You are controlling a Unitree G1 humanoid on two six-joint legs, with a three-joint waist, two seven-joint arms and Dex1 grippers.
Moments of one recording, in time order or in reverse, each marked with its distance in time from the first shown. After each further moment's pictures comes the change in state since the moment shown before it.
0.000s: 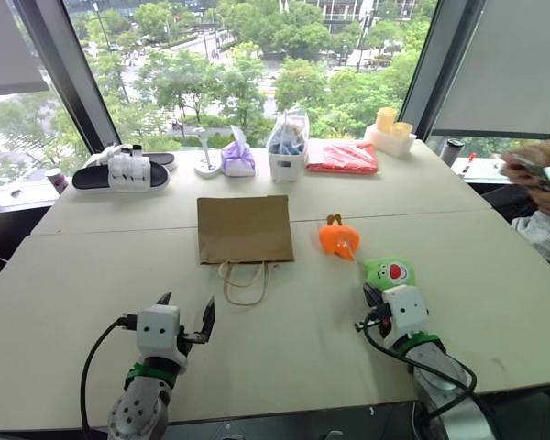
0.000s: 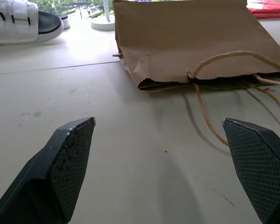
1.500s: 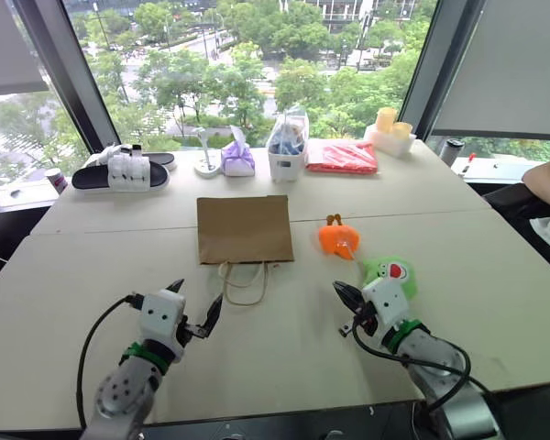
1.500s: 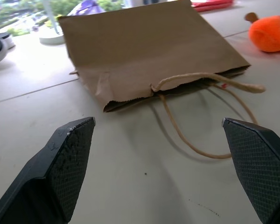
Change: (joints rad) left arm -0.143 0.314 0.072 -0.040 -0.160 0.148 -0.277; right arm -0.097 -0.154 0.066 -0.153 0.126 0.168 0.285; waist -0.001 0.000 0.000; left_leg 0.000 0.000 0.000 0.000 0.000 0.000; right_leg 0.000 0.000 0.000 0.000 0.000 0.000
